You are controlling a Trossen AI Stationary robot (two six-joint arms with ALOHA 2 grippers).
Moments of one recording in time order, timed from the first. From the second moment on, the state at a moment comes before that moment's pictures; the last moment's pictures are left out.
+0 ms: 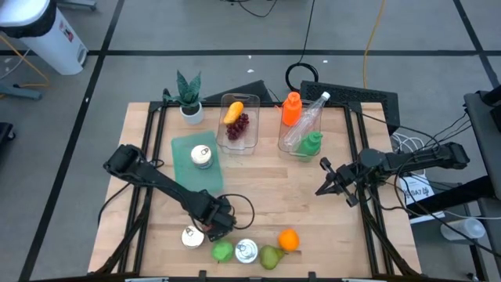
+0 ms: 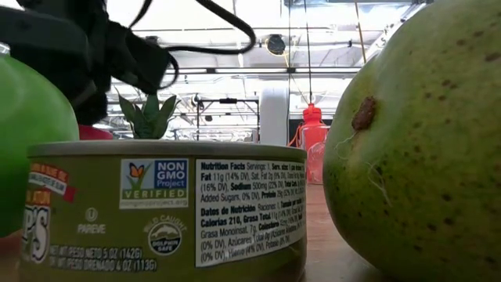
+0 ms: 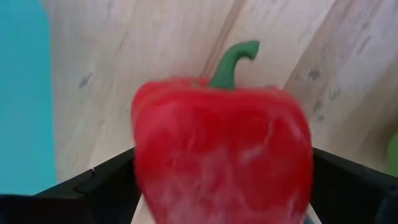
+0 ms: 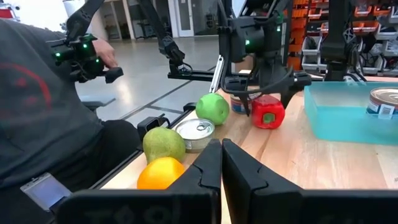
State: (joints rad) left arm -0.47 1.87 1.25 -0.94 0.01 -0.90; right arm 0.11 0.41 0.16 0.19 -0.42 0.07
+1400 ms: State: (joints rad) left arm -0.45 1.23 1.23 -0.79 -0.30 -0.18; right arm 0.11 0.42 0.16 0.21 -0.42 0.07
